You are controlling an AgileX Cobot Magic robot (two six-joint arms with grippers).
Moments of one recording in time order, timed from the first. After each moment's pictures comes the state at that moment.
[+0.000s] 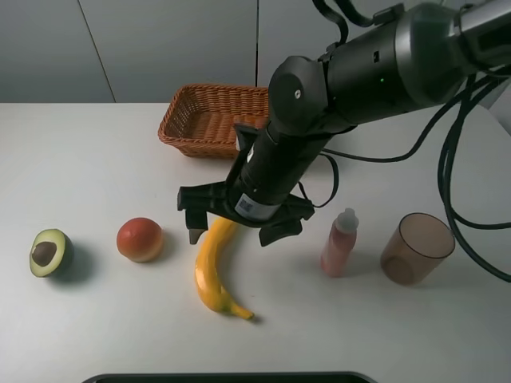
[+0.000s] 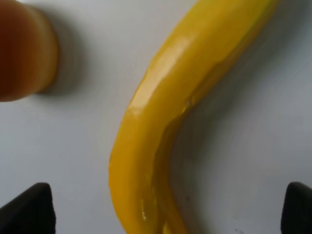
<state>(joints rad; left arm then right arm) -0.21 0.00 -0.51 0.10 1.08 -0.05 0.83 1.89 -1.05 0.41 0.63 0.37</state>
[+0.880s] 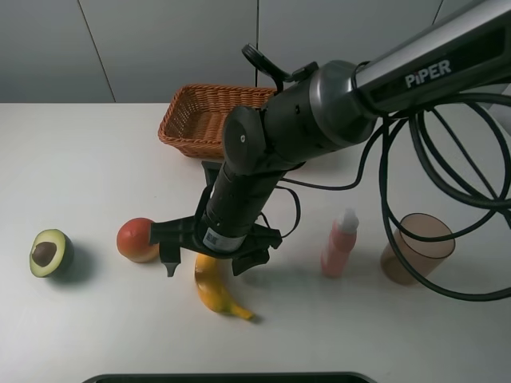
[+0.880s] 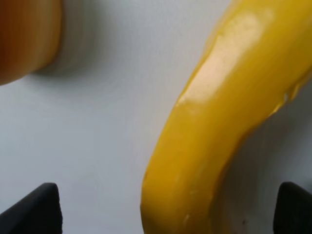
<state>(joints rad) -0.21 0.00 -0.51 0.10 1.08 -0.04 0.91 2.04 -1.12 0.48 0.60 0.36</state>
